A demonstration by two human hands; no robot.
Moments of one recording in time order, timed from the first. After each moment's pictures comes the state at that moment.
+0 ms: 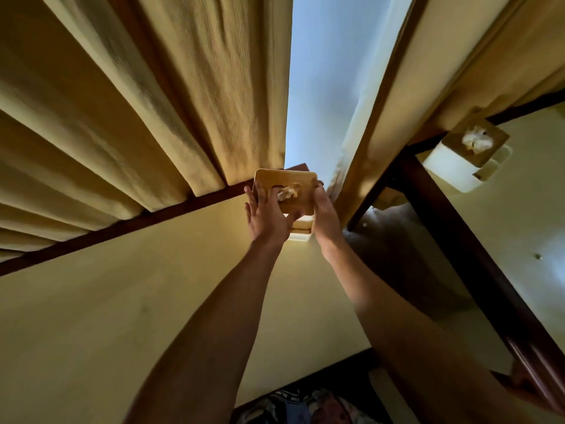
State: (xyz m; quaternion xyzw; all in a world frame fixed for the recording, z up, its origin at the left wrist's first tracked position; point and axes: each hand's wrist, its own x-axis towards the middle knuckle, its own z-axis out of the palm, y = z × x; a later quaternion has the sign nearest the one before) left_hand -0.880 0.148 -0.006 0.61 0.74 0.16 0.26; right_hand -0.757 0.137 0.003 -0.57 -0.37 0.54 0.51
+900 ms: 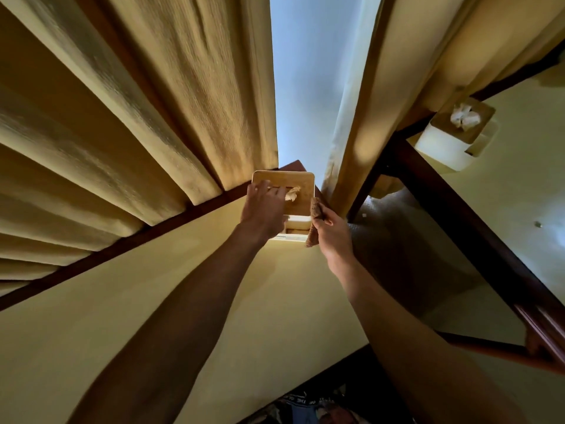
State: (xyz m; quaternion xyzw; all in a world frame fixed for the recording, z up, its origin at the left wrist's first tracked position) left_hand -0.905 0.164 0.026 0.84 0.54 -0.06 0.03; right_hand -0.756 0.086 -0.003 -0.70 -0.27 0.49 0.45
